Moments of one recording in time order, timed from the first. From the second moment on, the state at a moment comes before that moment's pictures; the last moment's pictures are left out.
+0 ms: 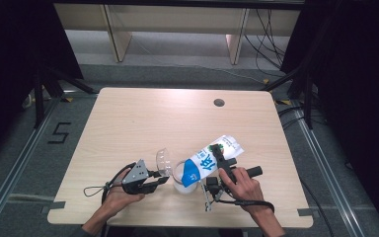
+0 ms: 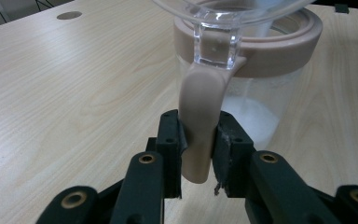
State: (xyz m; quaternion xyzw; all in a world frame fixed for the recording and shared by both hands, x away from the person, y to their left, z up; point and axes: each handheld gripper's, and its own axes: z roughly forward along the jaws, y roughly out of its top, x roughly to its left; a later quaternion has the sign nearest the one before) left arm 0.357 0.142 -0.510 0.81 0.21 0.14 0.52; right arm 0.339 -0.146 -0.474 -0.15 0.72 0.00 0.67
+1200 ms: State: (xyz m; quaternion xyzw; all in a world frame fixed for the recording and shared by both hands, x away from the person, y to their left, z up) left arm 0.357 0.142 -0.510 0.81 0.21 0.14 0.53; right arm 0.339 -0.145 -0.474 -0.16 0.72 0.00 0.68
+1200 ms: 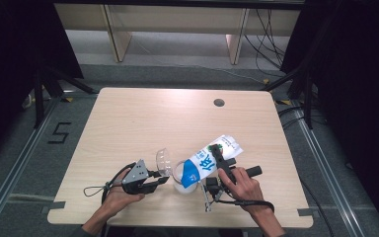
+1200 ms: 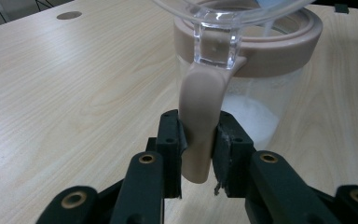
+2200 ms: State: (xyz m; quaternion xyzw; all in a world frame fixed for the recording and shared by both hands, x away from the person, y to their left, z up) left arm 0.357 0.142 -0.510 0.81 0.21 0.14 0.52; right arm 0.338 -0.143 -0.473 -0.18 0.71 -0.01 0.68
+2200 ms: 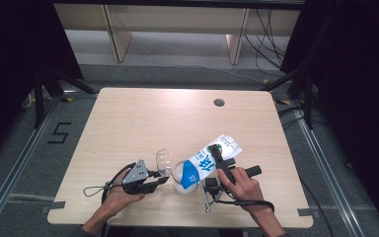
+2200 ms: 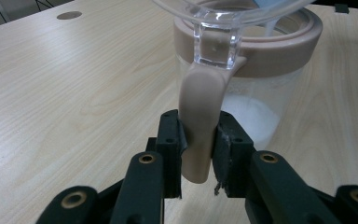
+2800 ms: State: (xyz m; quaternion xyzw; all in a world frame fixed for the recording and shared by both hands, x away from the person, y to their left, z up) left arm 0.357 0.142 -0.510 0.81 0.21 0.14 0.52; right arm 0.338 -0.144 -0.475 -0.17 0.72 -0.01 0.68
